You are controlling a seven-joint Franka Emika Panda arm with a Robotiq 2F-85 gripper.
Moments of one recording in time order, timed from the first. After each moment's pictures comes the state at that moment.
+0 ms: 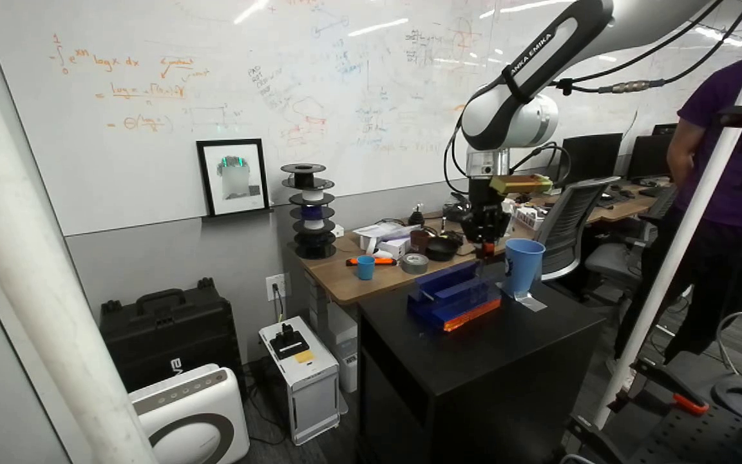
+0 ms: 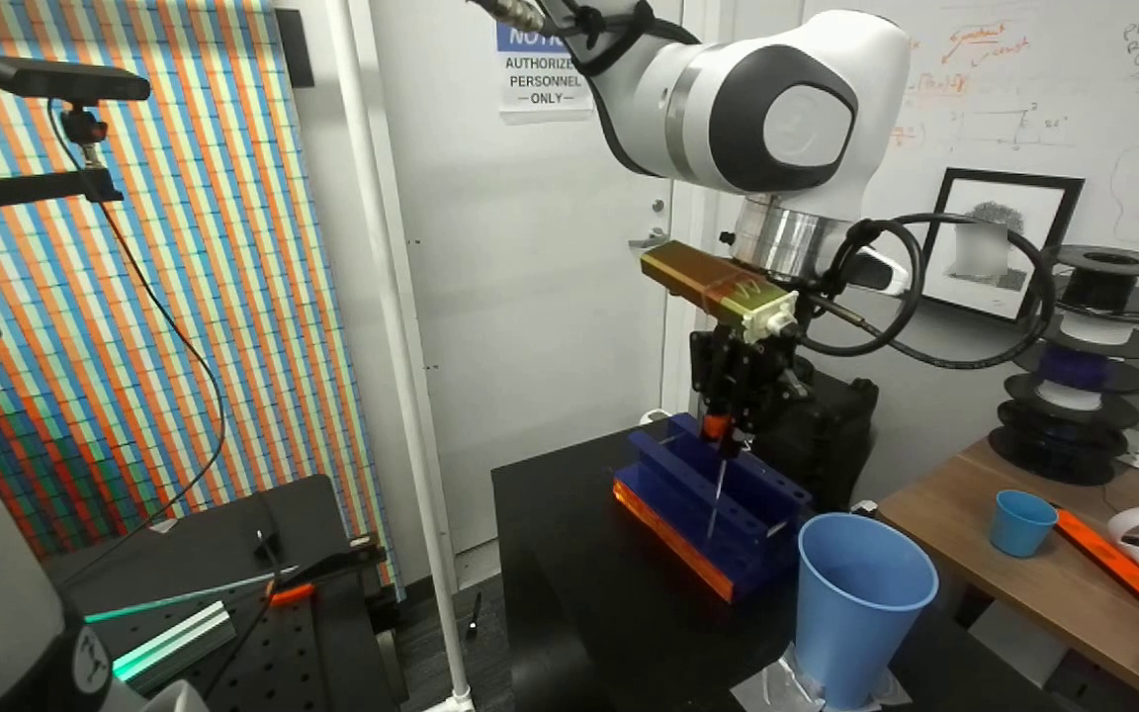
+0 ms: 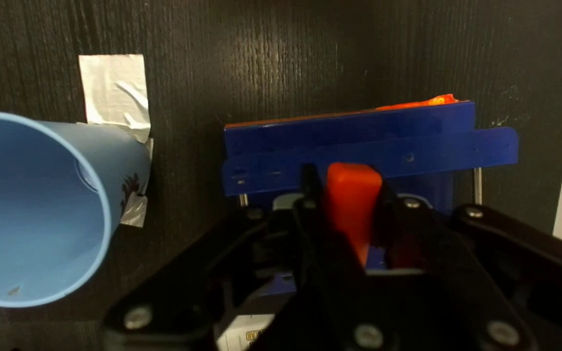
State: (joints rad) arm 0.01 0.33 -0.04 -2.05 0.04 2.17 -0.02
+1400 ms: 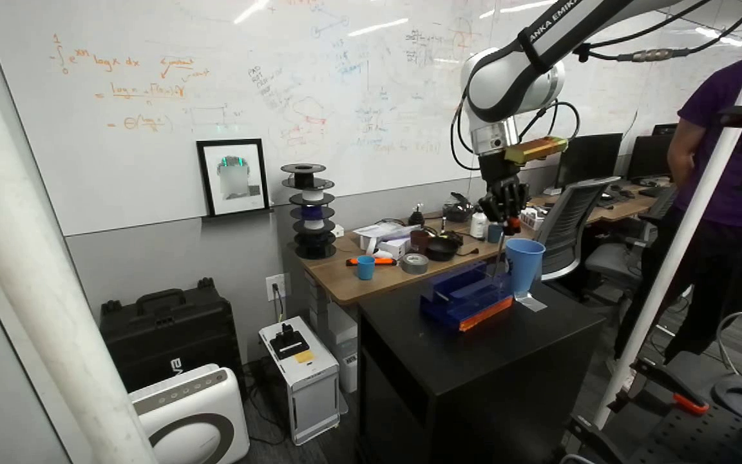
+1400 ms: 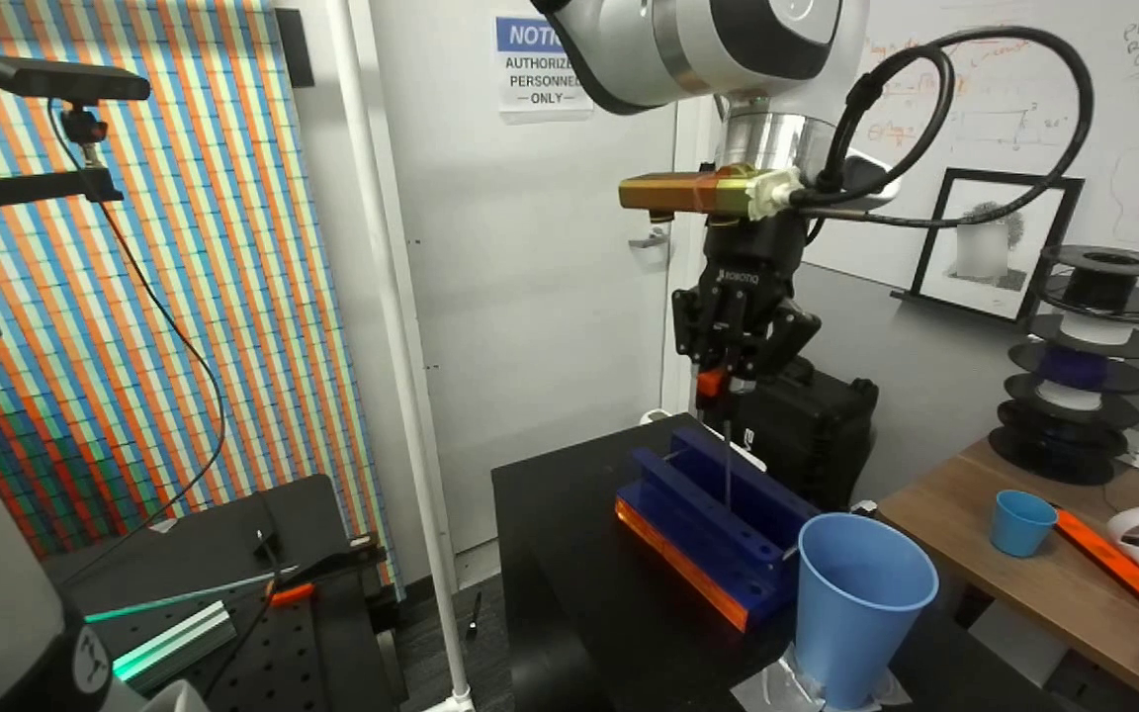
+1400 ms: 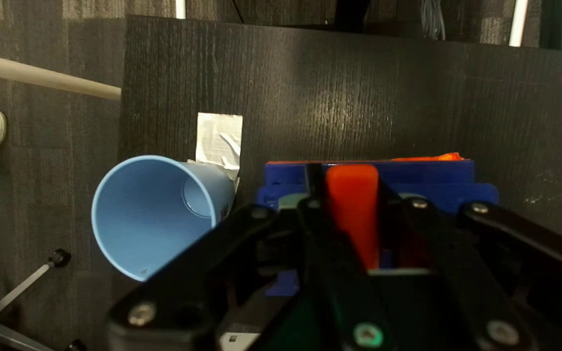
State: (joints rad) arm 0.03 0.21 -0.03 -2.04 -0.19 1.92 0.06
